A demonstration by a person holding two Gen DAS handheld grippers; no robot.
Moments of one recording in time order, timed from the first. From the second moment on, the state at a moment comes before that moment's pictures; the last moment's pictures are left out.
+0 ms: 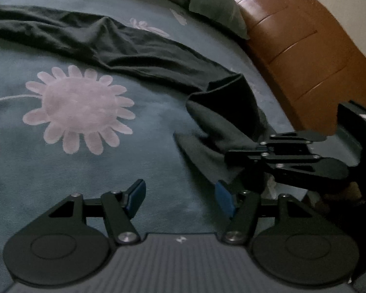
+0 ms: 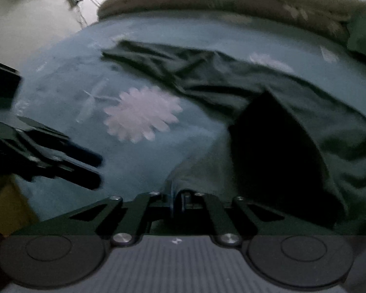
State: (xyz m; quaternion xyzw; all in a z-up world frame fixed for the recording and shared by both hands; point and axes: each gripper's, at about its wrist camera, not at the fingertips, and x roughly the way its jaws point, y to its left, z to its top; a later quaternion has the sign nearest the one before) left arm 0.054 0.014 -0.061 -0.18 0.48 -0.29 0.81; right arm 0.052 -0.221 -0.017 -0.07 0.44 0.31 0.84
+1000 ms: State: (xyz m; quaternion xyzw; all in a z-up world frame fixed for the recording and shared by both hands) left arm 0.035 0.136 -0.074 -0.29 0.46 -0.21 0.82; right arm 0.049 -0.126 -0.021 -0.25 0.48 0.35 0.76
